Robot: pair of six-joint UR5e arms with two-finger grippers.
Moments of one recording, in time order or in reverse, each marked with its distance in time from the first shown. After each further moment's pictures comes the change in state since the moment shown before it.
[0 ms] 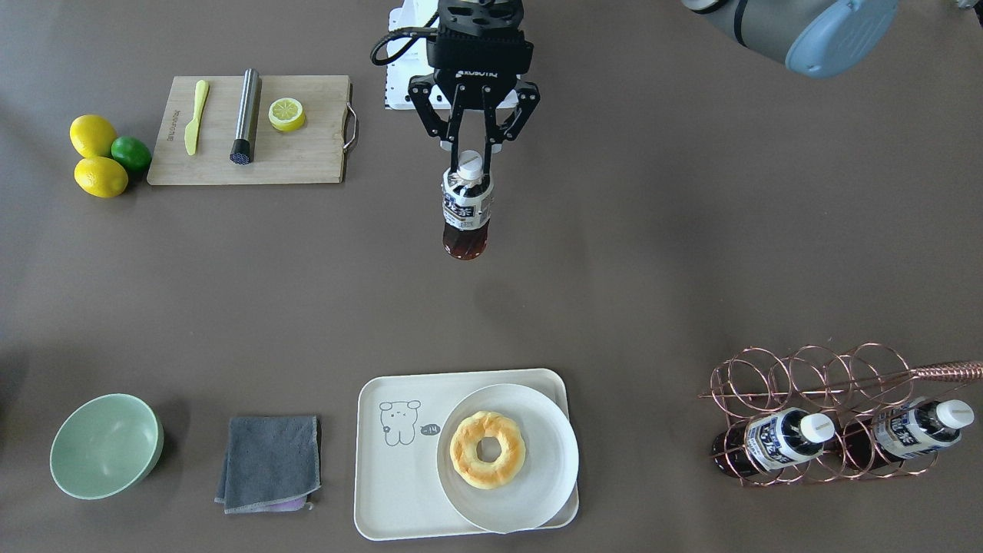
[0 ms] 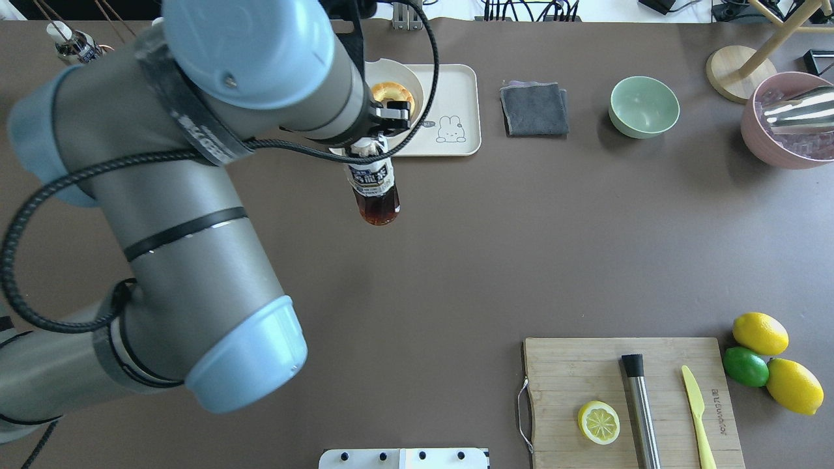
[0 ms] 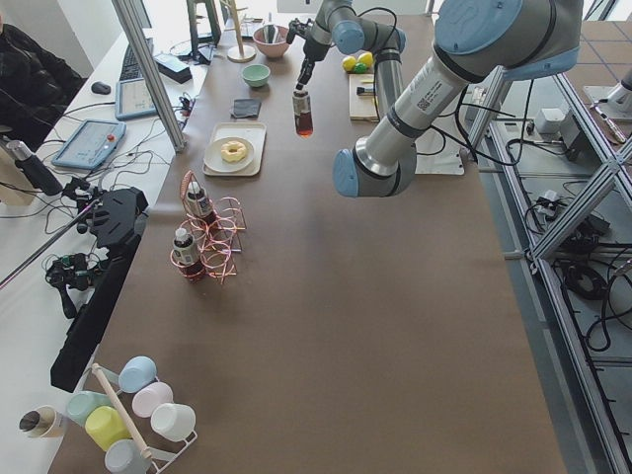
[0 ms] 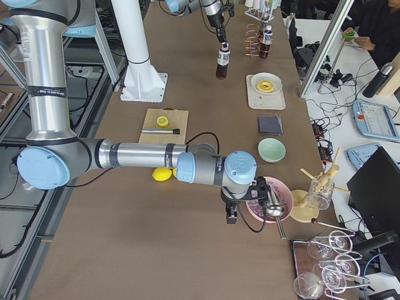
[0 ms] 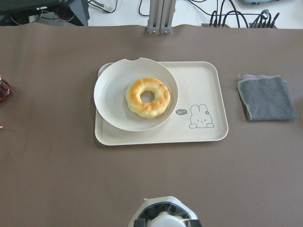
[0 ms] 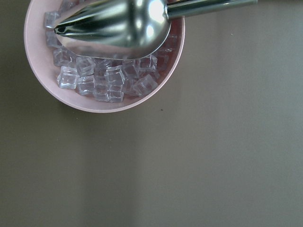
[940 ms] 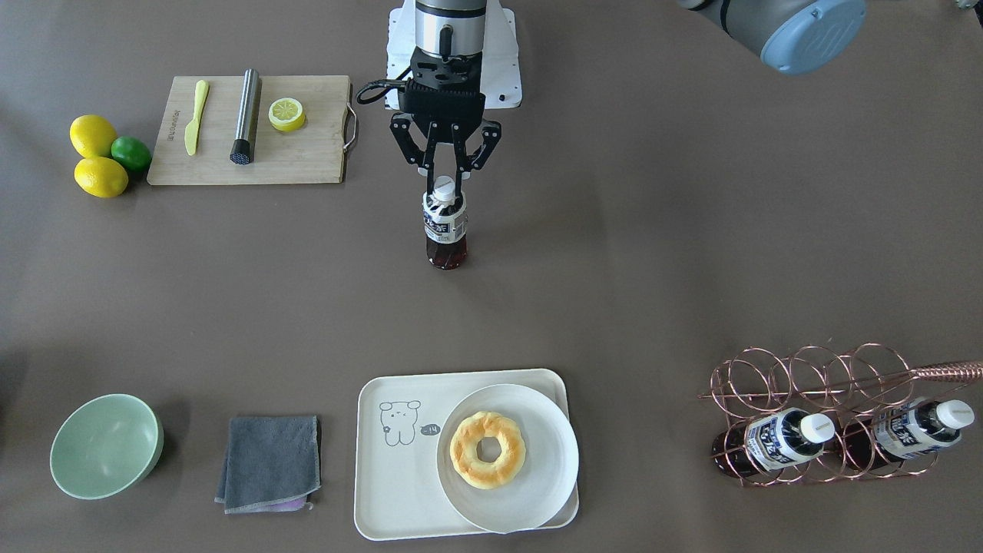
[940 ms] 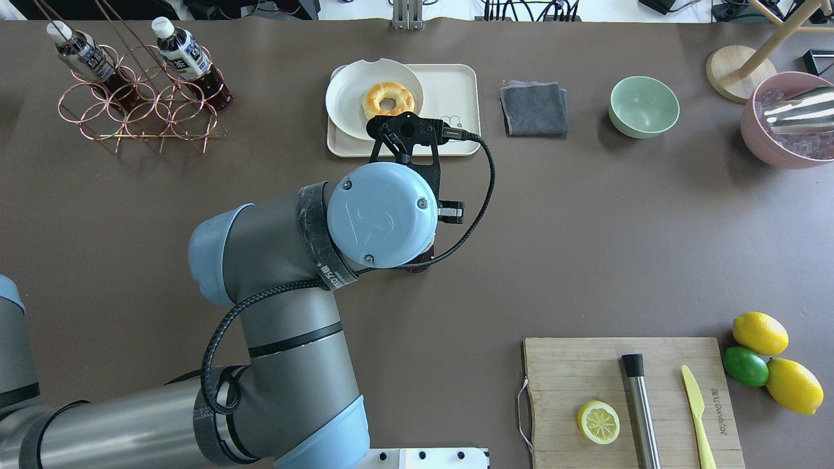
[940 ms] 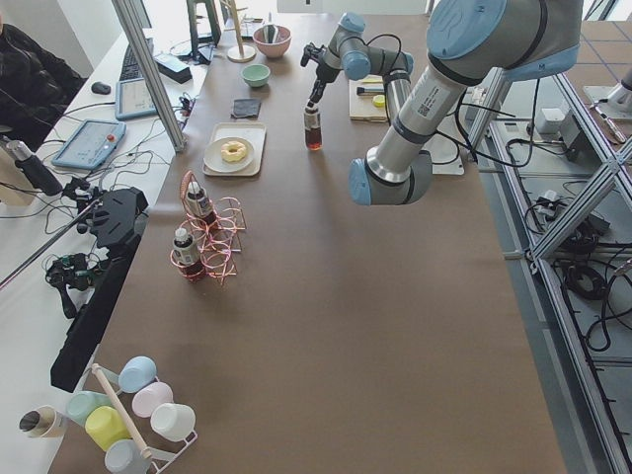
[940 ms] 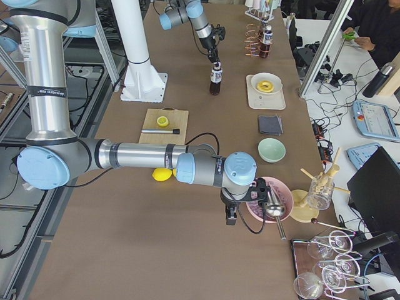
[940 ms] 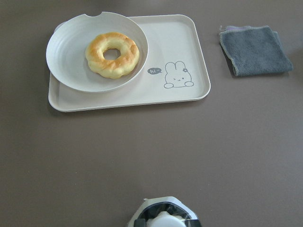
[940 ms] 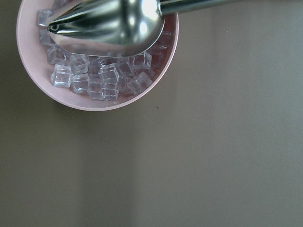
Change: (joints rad) left arm 0.131 0.074 0.104 -0.196 0.115 -0.024; right arm 0.001 -0.001 -0.004 0.000 -0.006 0.003
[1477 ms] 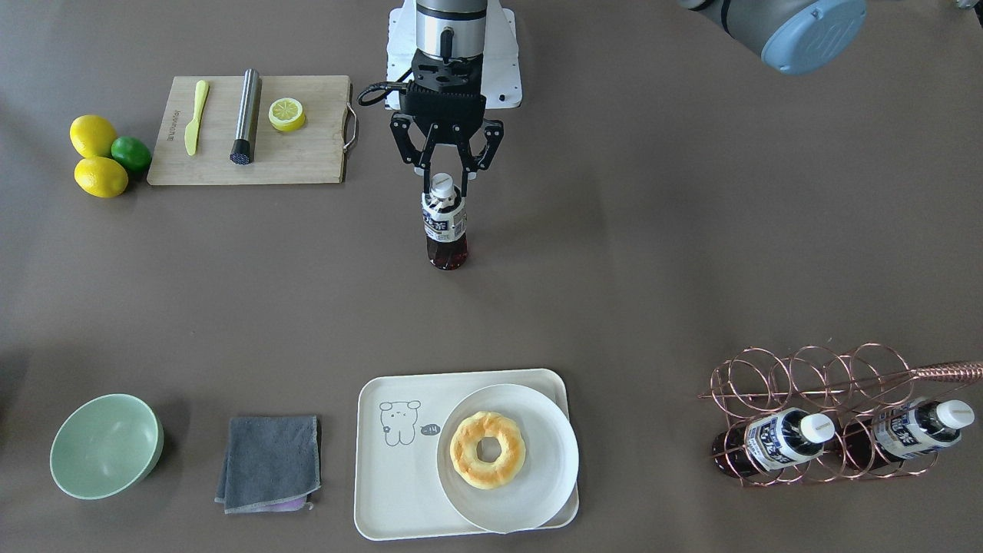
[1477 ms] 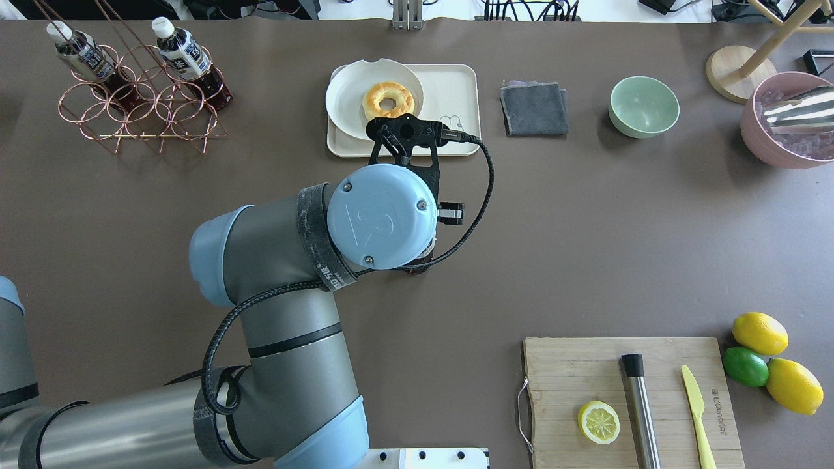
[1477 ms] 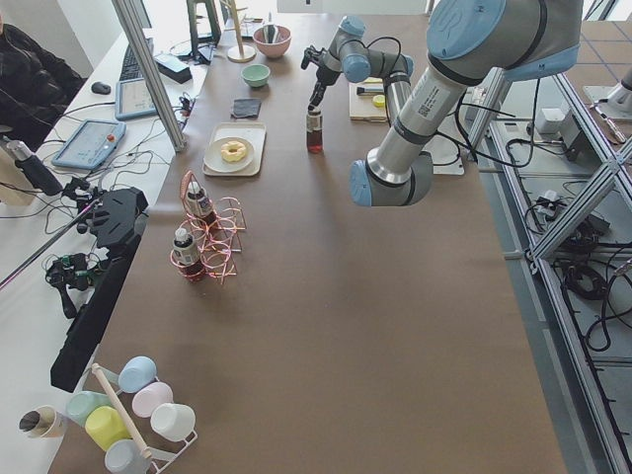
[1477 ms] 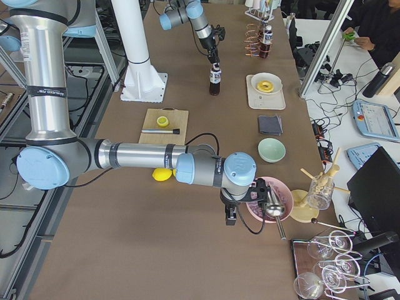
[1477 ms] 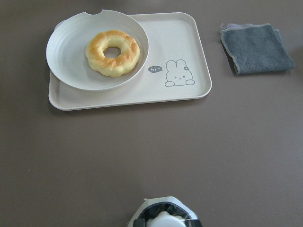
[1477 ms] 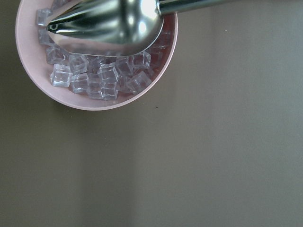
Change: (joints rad) left arm 0.001 0.003 0.001 0.000 0.000 0.000; right arm 0.001 -0.001 0.000 0.000 0.000 0.000
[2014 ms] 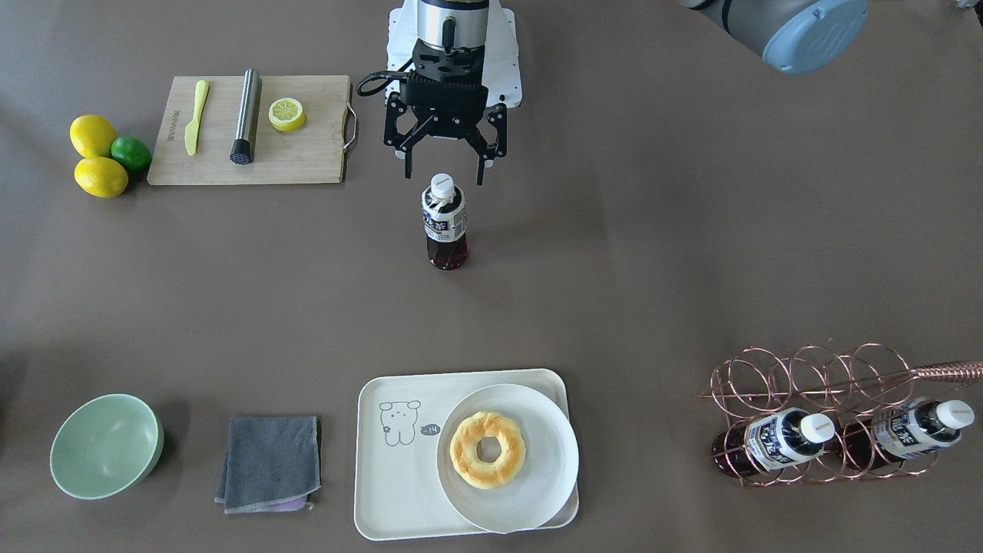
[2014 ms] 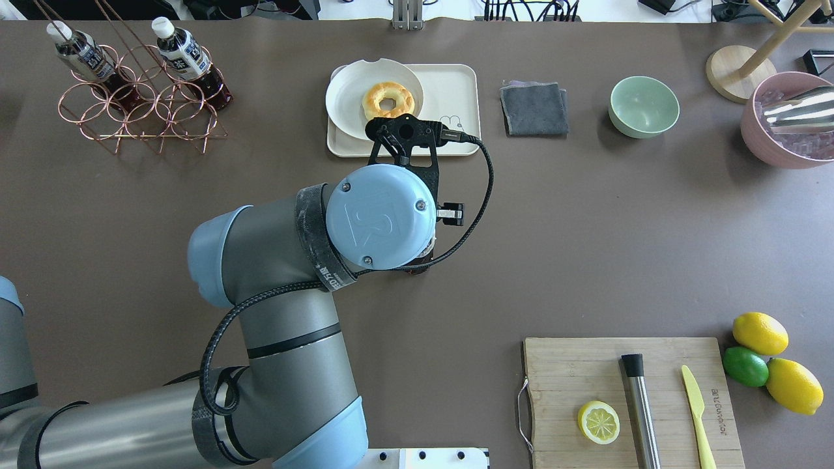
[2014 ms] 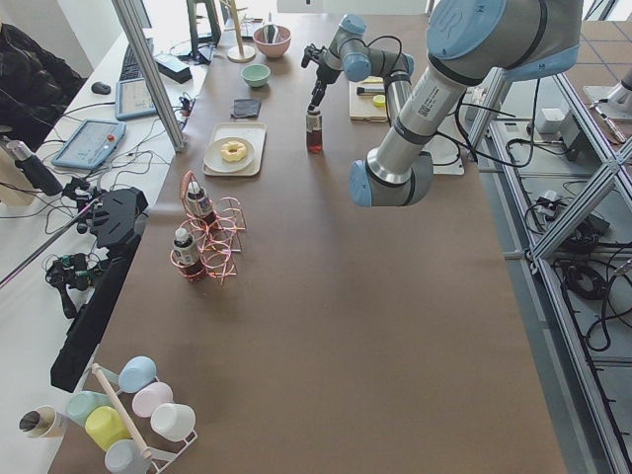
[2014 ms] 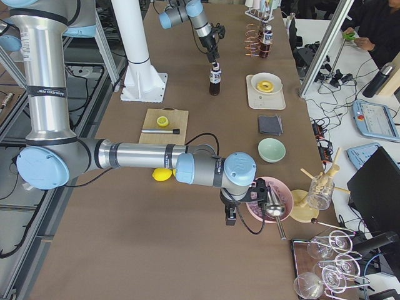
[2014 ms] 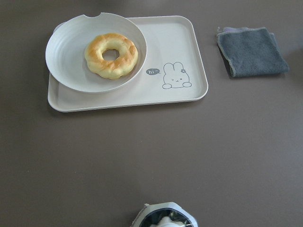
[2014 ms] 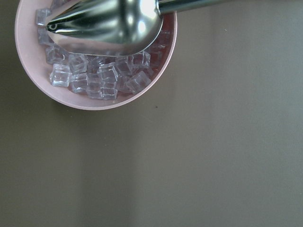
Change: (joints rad) left arm -0.007 0.000 -0.025 0.003 -0.007 -0.002; right arm 0.000 0.001 0.000 -0.001 0.000 0.000
